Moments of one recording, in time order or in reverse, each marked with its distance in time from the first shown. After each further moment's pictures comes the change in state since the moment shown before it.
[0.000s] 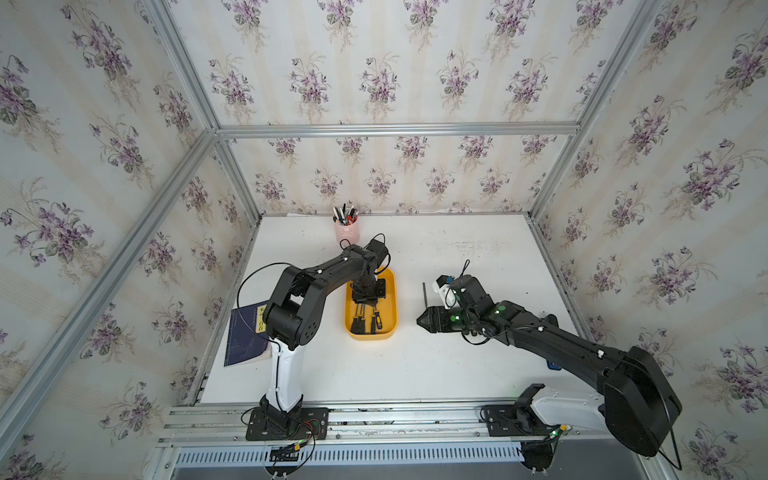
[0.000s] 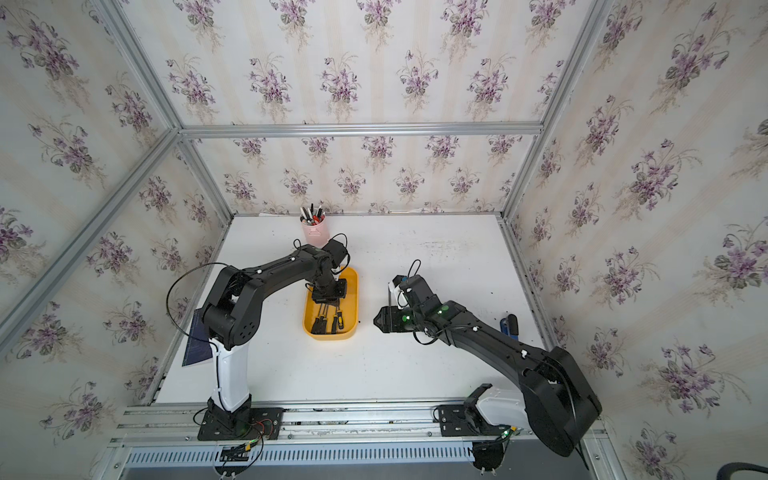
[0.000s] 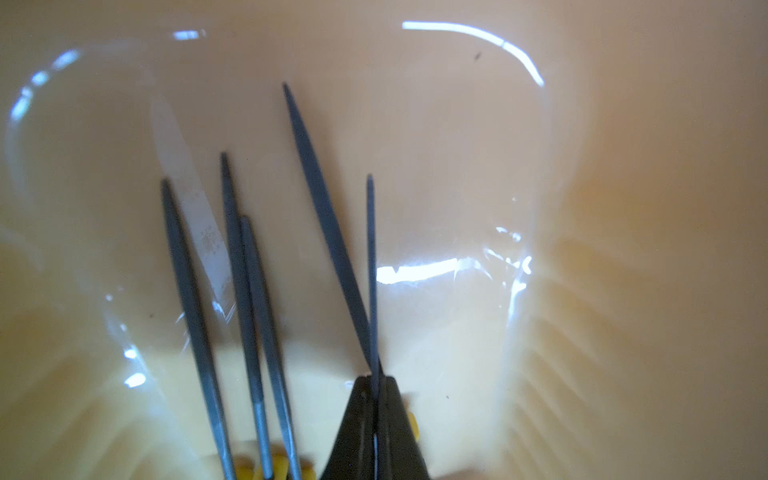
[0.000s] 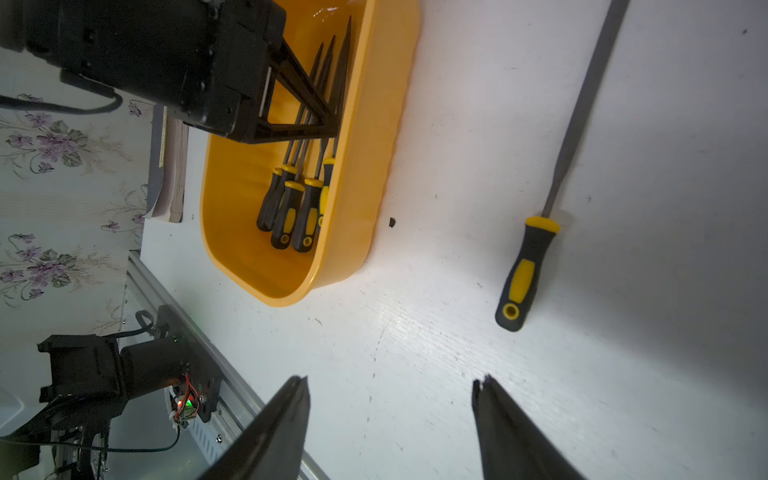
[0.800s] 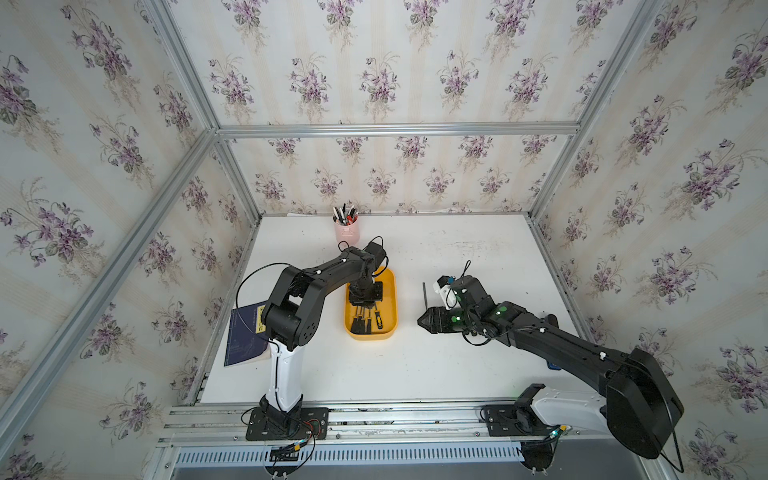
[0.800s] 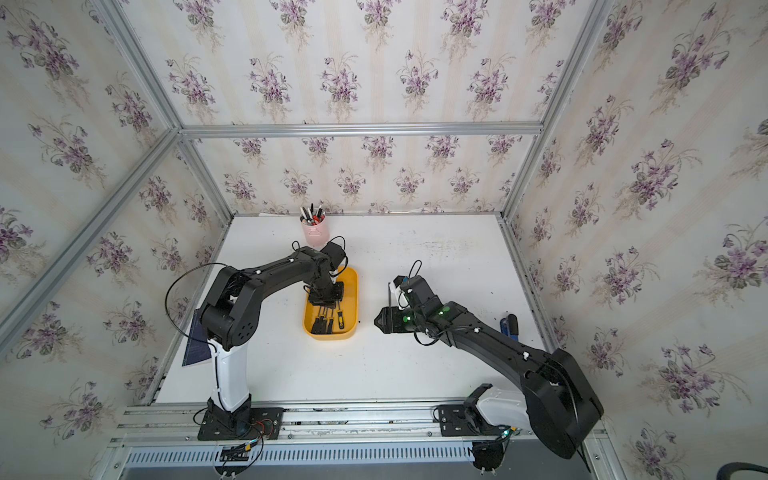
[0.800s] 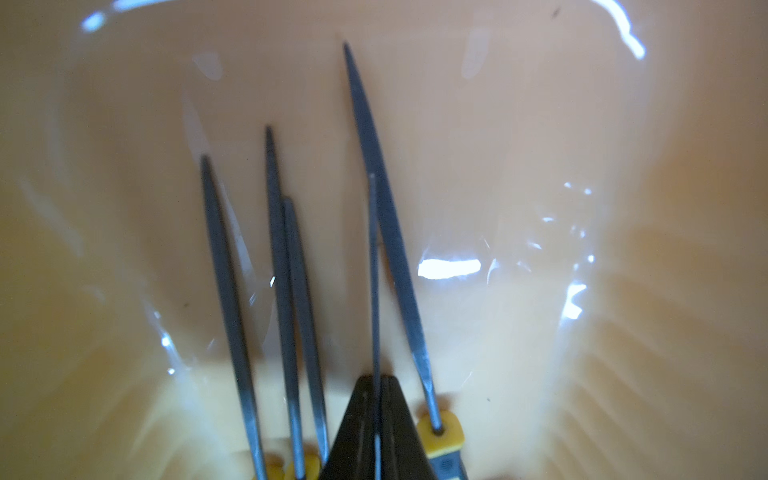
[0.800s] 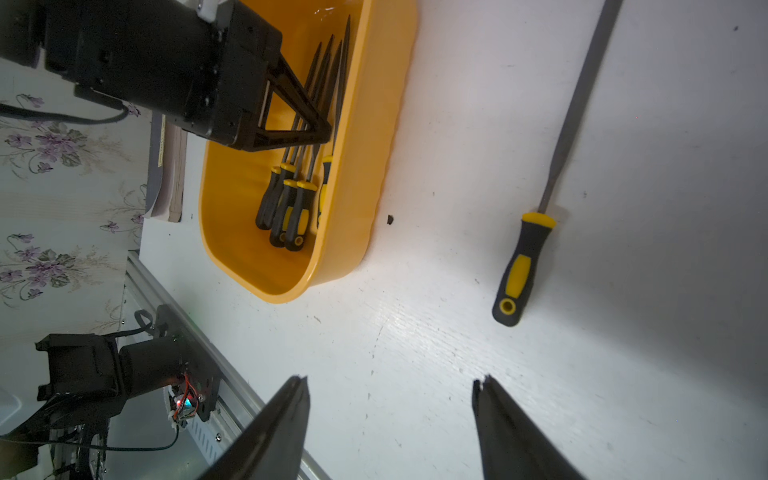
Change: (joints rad) left arm 0.004 -0.016 -0.041 0.001 -0.042 0.016; right arm 0.000 -0.012 -0.005 -0.006 0.004 0.001
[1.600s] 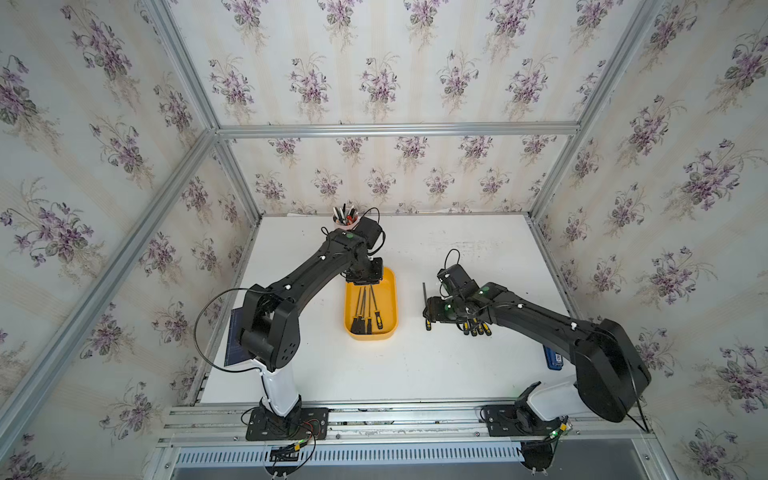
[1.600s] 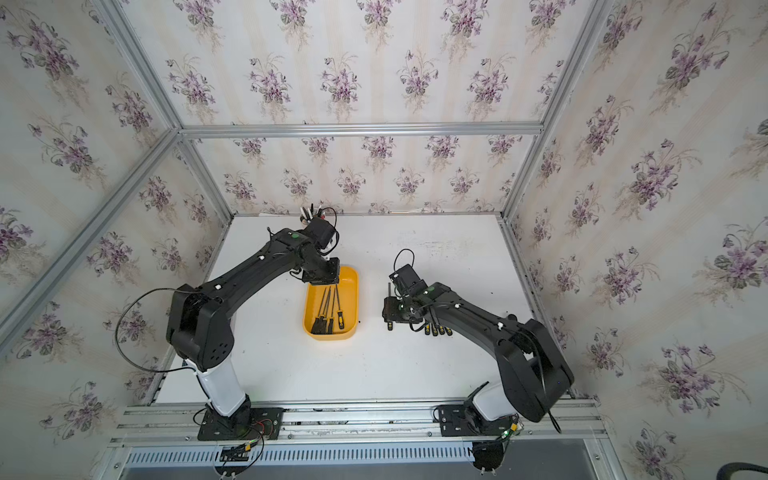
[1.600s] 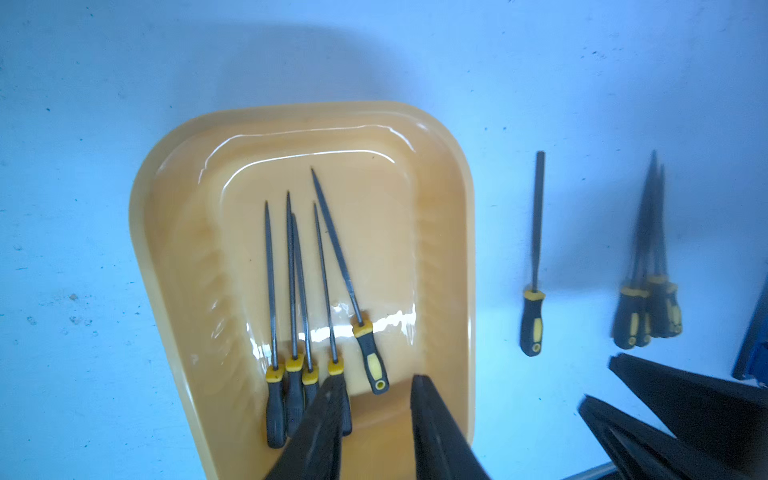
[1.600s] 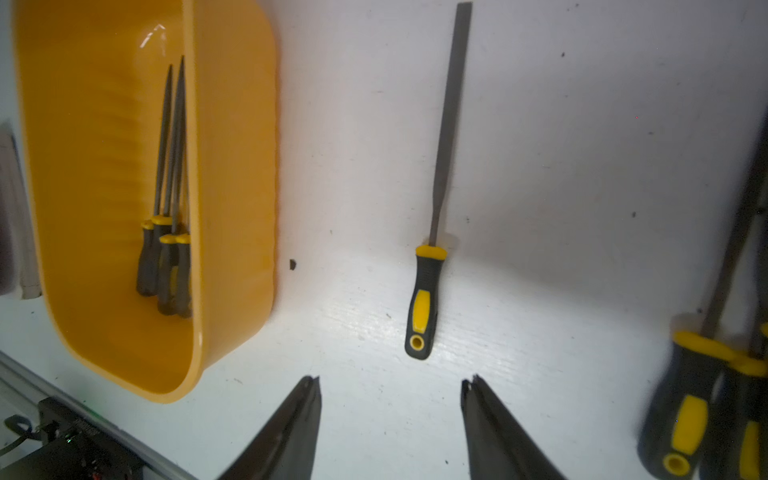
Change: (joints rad) left arm 0.004 -0.221 0.144 -0.095 0.025 -0.005; right arm -0.015 0.243 0.214 -0.204 0.203 0.033
